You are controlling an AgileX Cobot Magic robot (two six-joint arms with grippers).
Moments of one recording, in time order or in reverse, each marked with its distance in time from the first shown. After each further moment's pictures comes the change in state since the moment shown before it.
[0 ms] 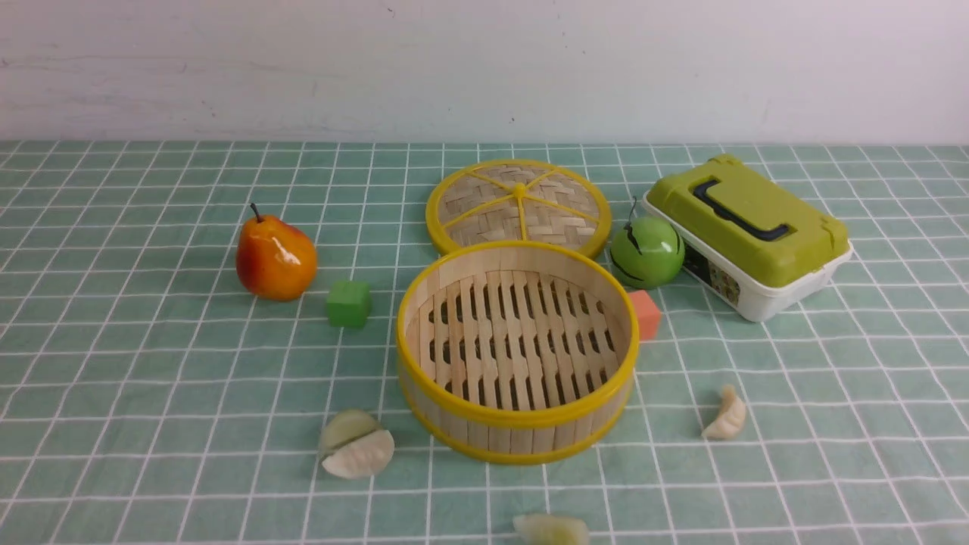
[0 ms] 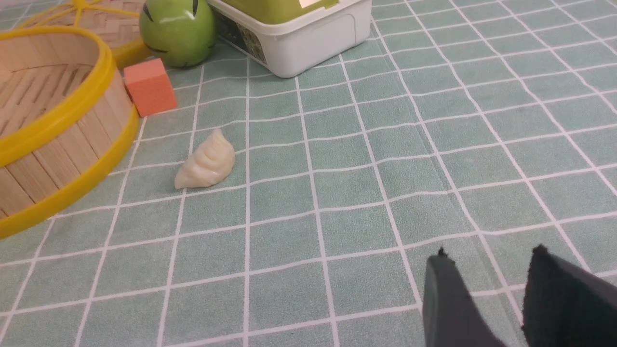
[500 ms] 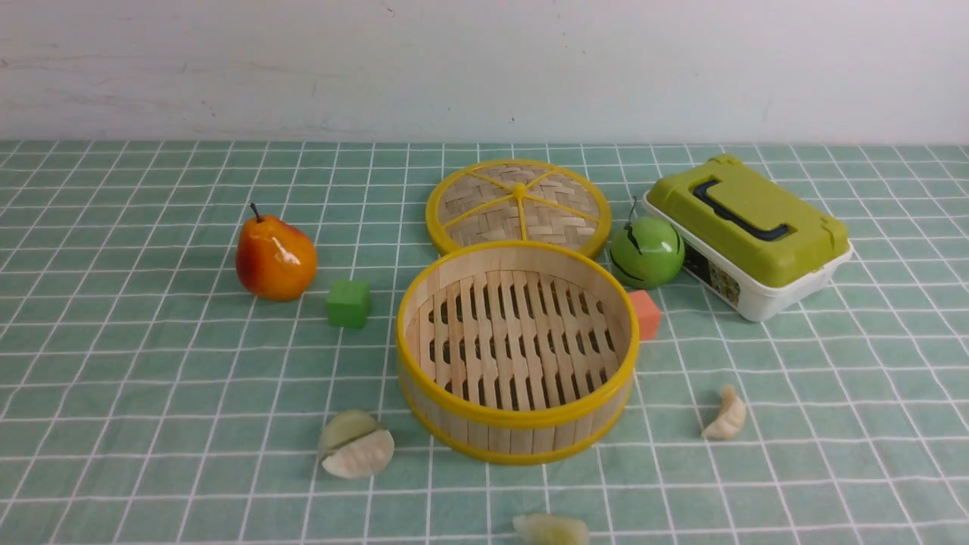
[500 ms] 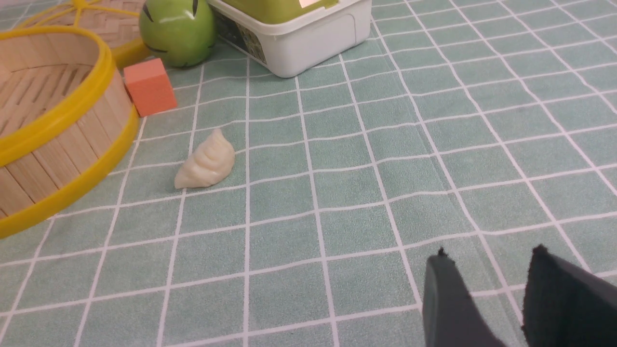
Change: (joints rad) right arm 0.000 0.000 0.000 0.000 0.000 0.000; left arm 0.000 0.000 0.000 0.016 0.000 0.000
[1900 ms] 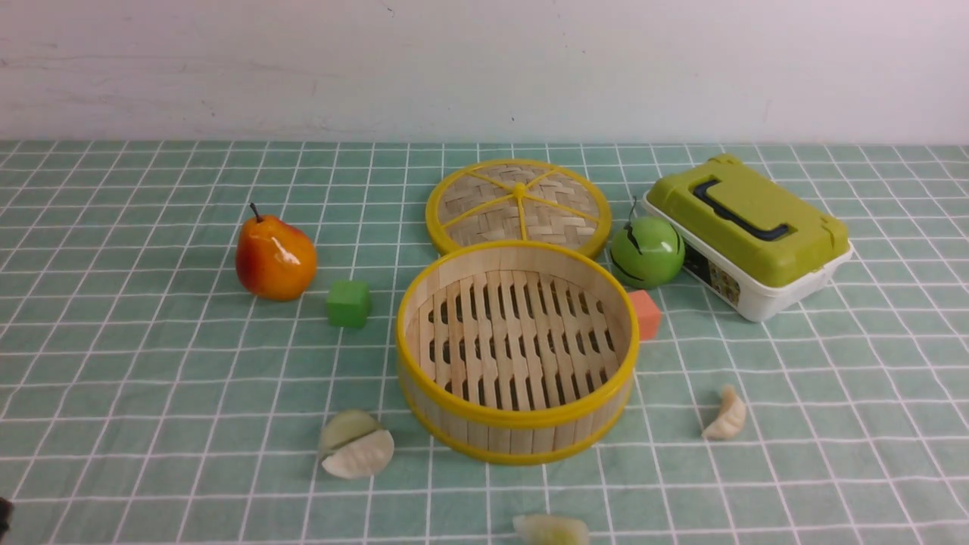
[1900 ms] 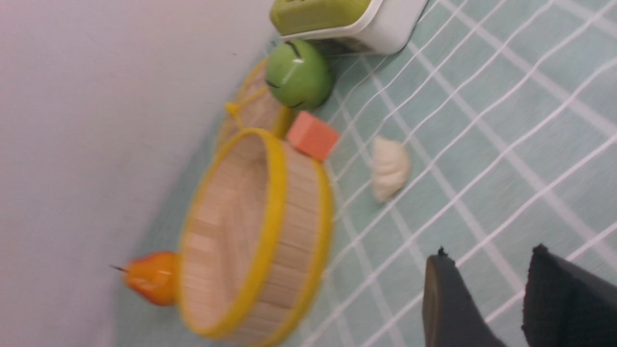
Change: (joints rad) right arm 0.000 0.000 0.009 0.648 -0.008 0.288; left arm 0.000 0.000 0.001 -0.663 -0.353 -0.426
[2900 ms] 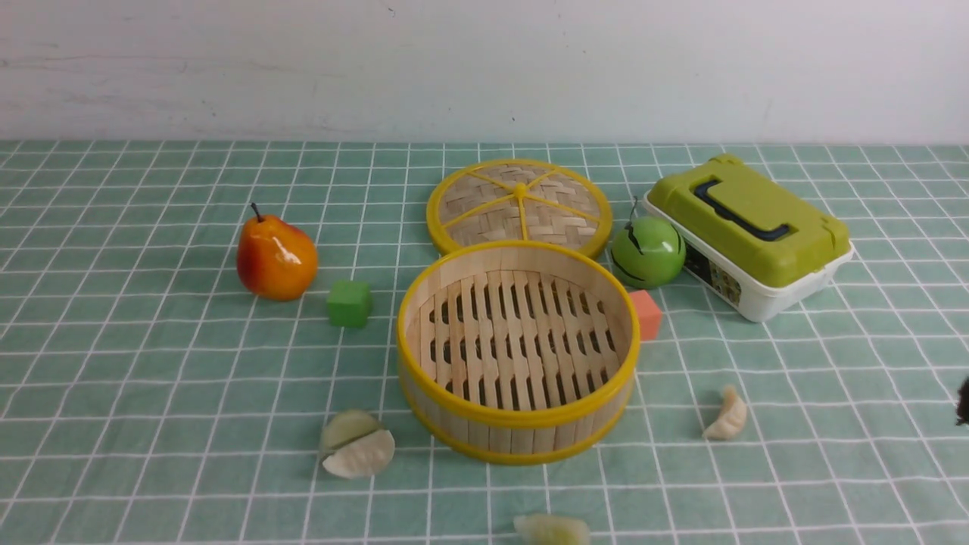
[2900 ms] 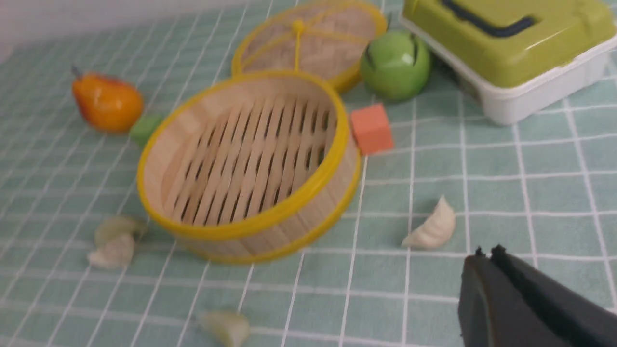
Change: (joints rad) right arm 0.003 0.687 -0.598 0.060 0.212 -0.901; left arm 0.000 0.275 -0.517 -0.203 0.423 0.653
